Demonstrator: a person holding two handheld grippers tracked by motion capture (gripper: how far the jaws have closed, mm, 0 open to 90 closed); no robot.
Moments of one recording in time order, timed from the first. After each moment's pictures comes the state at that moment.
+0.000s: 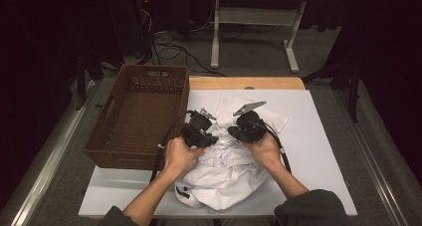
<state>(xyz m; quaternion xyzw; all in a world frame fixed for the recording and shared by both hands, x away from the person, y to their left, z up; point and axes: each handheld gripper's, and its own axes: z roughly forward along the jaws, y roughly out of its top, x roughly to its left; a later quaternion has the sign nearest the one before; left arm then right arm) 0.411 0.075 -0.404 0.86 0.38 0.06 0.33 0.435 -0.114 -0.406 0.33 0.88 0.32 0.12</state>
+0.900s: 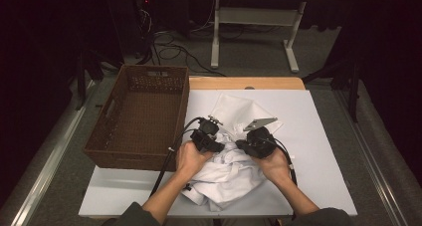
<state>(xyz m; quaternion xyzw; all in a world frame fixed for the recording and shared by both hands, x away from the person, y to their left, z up) 0.433 0.051 -0.456 0.86 0.43 0.06 0.28 0.406 -0.145 -0.433 0.35 0.87 0.33 0.11</state>
